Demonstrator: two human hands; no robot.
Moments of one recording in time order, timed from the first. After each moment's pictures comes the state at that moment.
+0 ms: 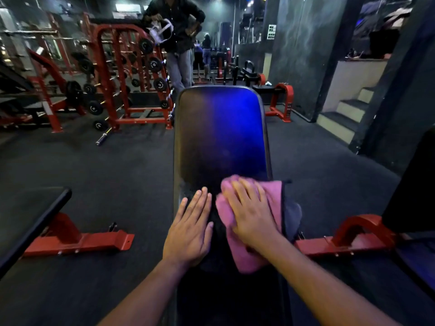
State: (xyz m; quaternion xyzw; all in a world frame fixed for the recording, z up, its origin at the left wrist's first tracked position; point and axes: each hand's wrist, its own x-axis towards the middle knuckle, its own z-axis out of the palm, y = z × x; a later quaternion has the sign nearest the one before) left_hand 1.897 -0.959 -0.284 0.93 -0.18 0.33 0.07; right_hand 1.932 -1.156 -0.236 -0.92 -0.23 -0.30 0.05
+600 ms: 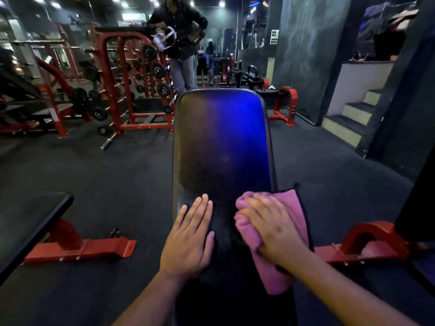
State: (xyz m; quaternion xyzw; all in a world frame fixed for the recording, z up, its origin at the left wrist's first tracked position) left_hand 1.900 -0.959 -0.288 0.92 -0.17 0.34 0.06; right_hand 1.933 -1.210 -0.254 -0.88 -0.34 -0.31 0.10
